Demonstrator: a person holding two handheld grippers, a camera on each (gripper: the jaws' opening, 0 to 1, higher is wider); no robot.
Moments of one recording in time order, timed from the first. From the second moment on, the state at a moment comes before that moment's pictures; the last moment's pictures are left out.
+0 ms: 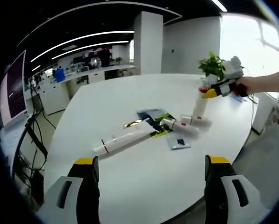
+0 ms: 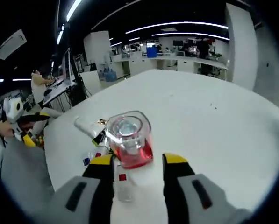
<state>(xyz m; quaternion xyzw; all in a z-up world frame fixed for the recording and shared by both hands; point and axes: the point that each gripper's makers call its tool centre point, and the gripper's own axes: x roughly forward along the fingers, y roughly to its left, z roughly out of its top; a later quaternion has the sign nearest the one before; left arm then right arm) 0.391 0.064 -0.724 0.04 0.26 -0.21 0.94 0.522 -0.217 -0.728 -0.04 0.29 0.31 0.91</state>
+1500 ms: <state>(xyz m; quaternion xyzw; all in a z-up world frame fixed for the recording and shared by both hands) 0.388 0.058 -0.735 0.04 0.28 -0.23 0.93 0.535 -0.225 -0.749 -0.08 0.25 0.09 0.96</state>
